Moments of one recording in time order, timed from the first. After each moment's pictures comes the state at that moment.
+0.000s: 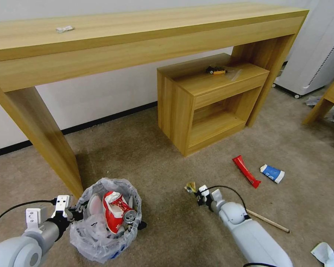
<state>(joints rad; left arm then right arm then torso) 1.66 -1.14 -0.88 -2.16 -0.59 0.74 0.11 -0.94 1.15 0.14 1.33 0.15 -0.26 -0.26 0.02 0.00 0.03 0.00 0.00</state>
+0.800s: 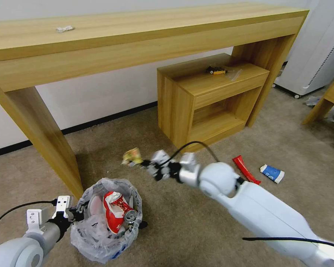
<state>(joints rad) 1.67 -1.15 -0.87 -2.17 -0.59 0.74 0.09 -0.52 1.02 -0.45 1.88 0.52 -0.44 -0.33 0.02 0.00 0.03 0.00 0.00</state>
